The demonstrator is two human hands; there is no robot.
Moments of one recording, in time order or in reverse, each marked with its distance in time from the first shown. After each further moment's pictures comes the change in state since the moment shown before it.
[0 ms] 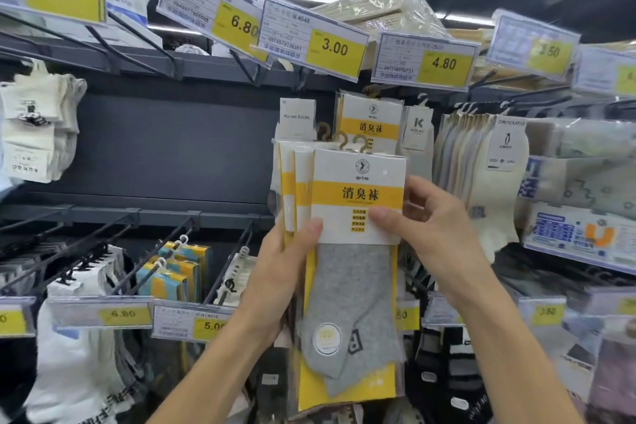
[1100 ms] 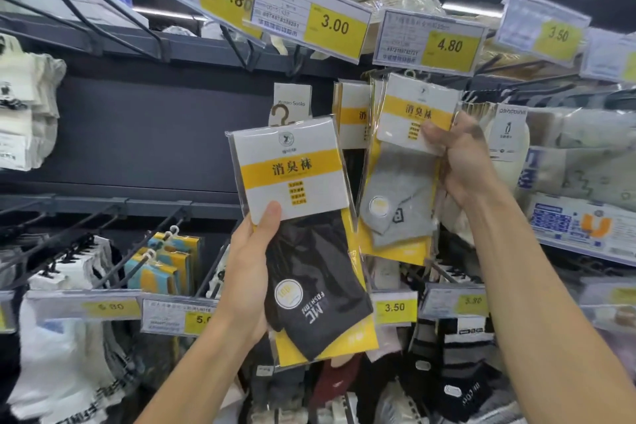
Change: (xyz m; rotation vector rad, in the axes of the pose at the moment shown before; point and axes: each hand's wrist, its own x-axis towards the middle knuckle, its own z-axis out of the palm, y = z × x) left_hand -0.006 -0.005 -0.009 -0.254 0.245 -0.037; right_hand 0.097 0.019 -0.050 0.351 0.302 0.143
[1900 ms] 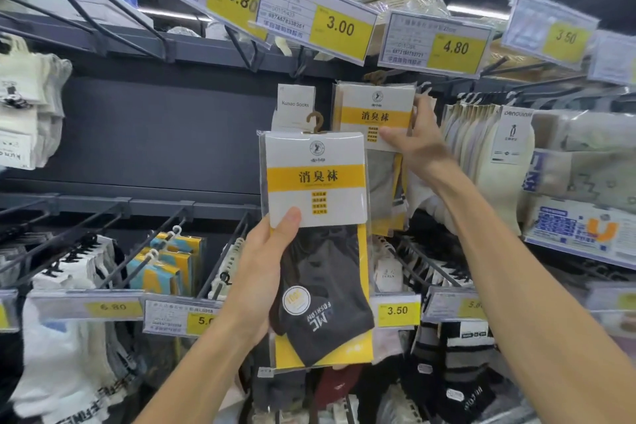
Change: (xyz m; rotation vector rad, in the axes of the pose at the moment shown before) left_hand 0.003 -0.002 -0.002 0.201 -0.078 -0.030; right_hand 0.033 0.020 0.029 -0.459 -0.190 -0.164
